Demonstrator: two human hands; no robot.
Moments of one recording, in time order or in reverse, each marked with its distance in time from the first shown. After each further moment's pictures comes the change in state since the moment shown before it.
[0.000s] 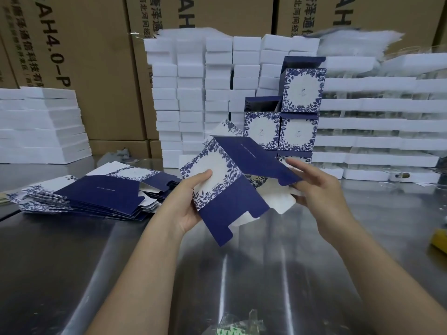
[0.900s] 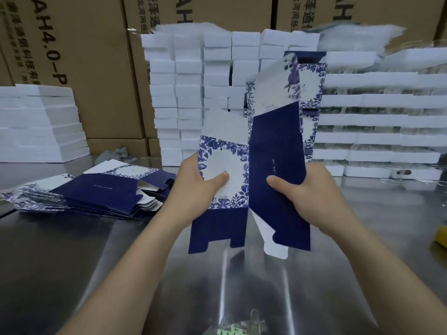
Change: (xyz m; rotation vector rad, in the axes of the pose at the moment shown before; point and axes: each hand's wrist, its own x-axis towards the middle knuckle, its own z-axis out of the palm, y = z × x) left_hand -0.015 0.001 0.017 0.738 -0.034 0.621; right_hand -0.015 -0.024 0.016 -0.493 -0.079 -0.101
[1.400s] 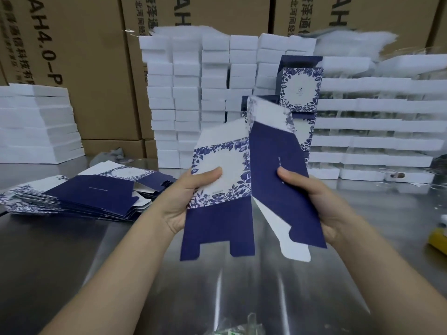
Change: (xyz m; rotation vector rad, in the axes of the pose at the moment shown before) left_hand 0.007 -0.013 -0.011 -0.815 -0.331 -0.397; right_hand -0.003 0.003 -0.009 0.929 -0.359 0.422
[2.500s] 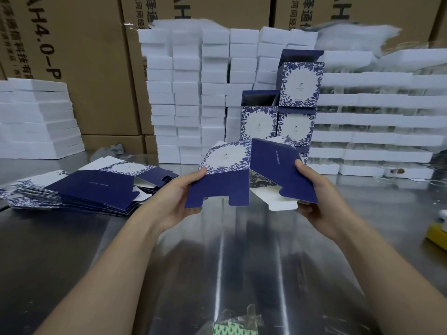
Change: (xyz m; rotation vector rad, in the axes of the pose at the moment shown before) left_hand -0.003 0.001 -0.030 0.372 0.287 -0.134; right_hand 0.017 0.011 -0.029 -0.183 0.303 -0.086
